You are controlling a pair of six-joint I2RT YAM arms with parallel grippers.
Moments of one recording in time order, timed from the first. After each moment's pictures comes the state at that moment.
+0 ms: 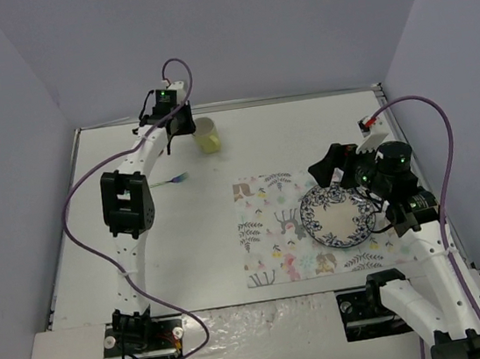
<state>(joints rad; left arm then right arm) -0.25 2.39 2.20 -0.47 0.16 -0.19 0.11 0.80 0.83 -0.39 -0.33 0.33</state>
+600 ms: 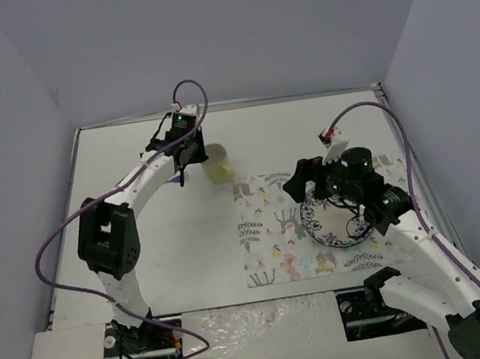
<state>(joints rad) -0.43 1.84 1.51 -0.44 -0.09 -0.33 0.39 0.92 0.76 -0.30 -0.21 0.32</state>
